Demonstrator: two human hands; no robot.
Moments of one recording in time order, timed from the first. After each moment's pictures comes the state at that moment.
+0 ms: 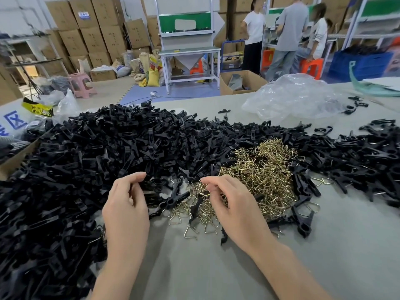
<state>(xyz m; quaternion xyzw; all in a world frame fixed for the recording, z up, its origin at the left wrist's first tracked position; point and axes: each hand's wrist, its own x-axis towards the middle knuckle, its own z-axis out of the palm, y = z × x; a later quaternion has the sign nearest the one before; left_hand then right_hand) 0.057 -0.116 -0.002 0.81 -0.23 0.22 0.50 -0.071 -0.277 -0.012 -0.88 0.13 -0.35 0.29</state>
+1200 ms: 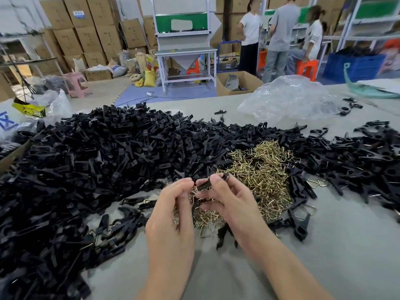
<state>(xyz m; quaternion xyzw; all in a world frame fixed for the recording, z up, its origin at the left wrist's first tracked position) -0.011 -0.158 -0.004 0.69 -0.32 0.15 0.63 -0.065 -0.277 0.003 -0.55 0.14 -0.27 0.78</state>
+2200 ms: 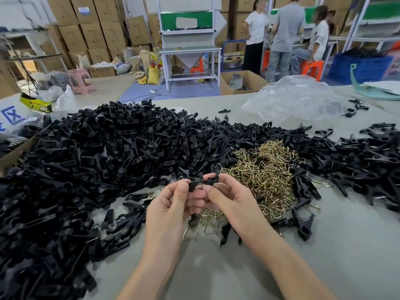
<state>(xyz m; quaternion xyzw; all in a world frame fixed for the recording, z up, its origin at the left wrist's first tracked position) 0.008 -0.156 0.002 0.54 -0.17 -0.19 0.80 -0.064 -0.279 -0.007 -0.63 0.11 -0.24 0.73</state>
